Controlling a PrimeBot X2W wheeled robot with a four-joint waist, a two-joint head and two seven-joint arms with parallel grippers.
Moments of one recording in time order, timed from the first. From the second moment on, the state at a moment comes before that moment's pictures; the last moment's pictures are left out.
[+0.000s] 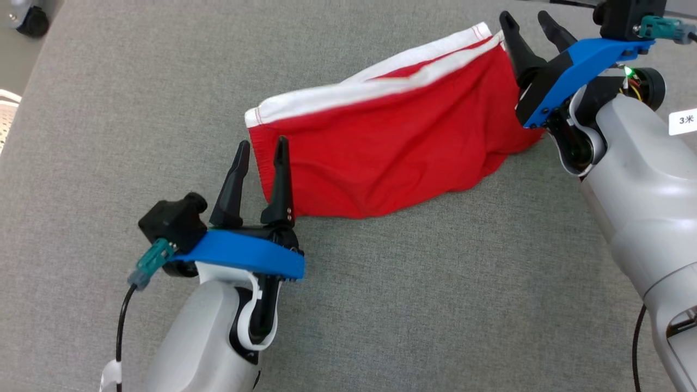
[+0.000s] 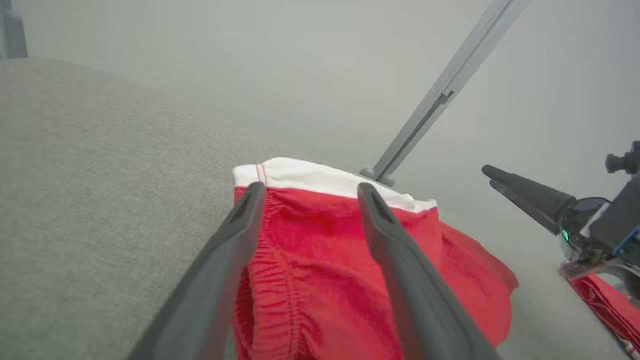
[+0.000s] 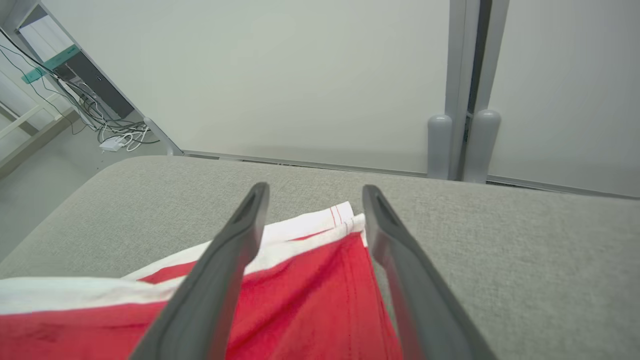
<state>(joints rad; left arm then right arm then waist) -0.43 0.05 -0.36 0.33 -0.67 -0.03 -0.26 -1.17 -0.20 0.52 1.10 0.74 0.13 -0.12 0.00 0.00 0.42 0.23</state>
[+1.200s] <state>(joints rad) -0.01 0.05 0.03 -0.04 -0.12 0.06 -0.26 -1.01 -0.36 0.78 1.21 0.86 0.13 0.00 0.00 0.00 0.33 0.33</state>
